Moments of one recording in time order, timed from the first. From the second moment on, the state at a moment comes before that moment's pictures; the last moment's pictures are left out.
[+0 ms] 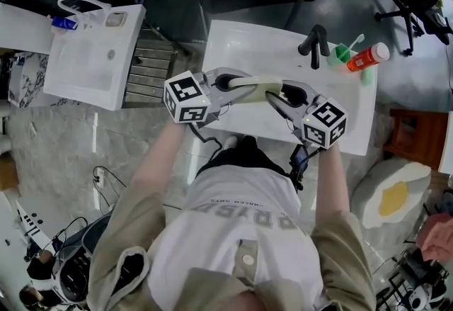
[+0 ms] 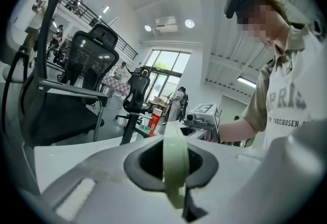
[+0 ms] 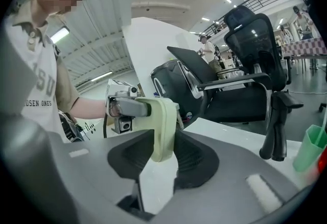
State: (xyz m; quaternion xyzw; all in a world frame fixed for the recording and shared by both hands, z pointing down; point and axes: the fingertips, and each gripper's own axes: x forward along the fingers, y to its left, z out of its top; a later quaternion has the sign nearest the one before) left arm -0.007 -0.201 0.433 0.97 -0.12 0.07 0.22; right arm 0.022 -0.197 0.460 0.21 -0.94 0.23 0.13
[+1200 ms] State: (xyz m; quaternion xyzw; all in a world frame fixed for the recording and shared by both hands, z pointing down) left arm -0.006 -0.211 0.478 0.96 -0.19 0.23 0.05; right arm 0.045 -0.218 0.499 0.22 -0.89 0.37 0.11
